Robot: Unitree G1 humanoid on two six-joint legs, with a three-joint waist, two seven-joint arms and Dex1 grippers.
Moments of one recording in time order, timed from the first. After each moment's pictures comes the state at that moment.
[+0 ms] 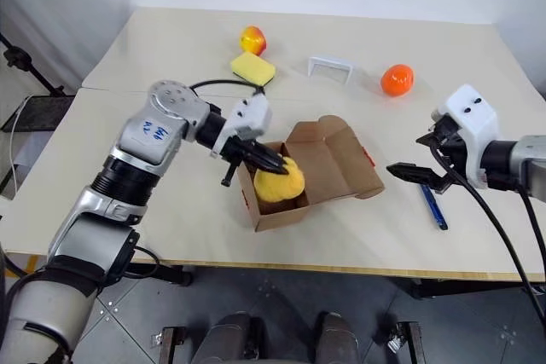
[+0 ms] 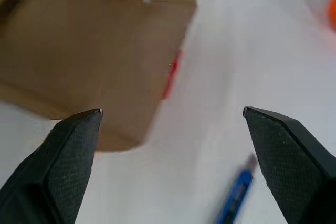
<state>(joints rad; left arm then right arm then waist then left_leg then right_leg) -1.10 0.44 -0.28 0.29 -0.13 0.45 -1.37 -0.44 -1.16 -0.26 -0.30 0.65 1.02 0.86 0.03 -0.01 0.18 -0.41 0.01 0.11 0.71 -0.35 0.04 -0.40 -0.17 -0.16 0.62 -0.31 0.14</state>
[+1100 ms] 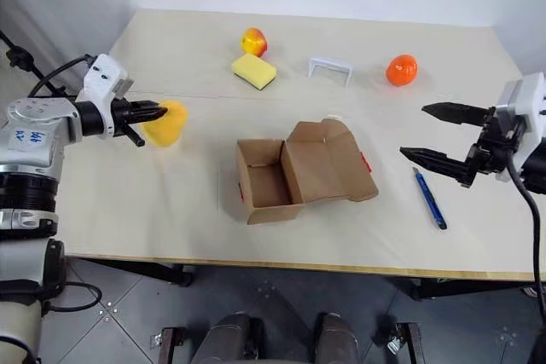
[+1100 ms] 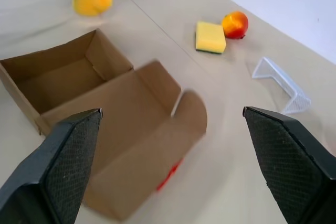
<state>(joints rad) -0.95 0.78 0.01 0.58 -0.06 0.43 -0.87 -0.42 -0.99 -0.37 0.02 0.62 0.38 1.22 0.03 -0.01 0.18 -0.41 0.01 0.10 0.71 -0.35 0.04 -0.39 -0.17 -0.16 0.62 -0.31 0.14</state>
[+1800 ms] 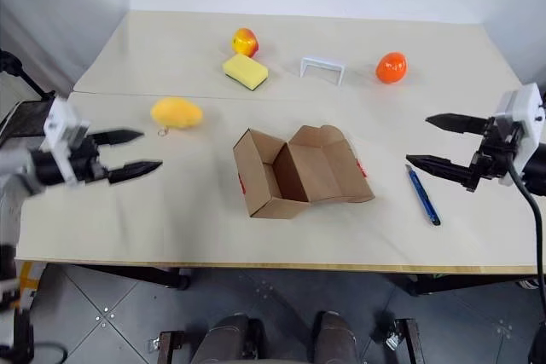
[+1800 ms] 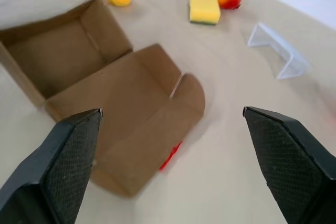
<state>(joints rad) -0.31 0.85 0.38 0.05 -0.45 0.49 -1.13 -0.44 -1.00 -0.31 0.23 0.54 0.29 1.34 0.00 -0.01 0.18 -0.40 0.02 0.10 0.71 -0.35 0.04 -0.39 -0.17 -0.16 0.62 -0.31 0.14</state>
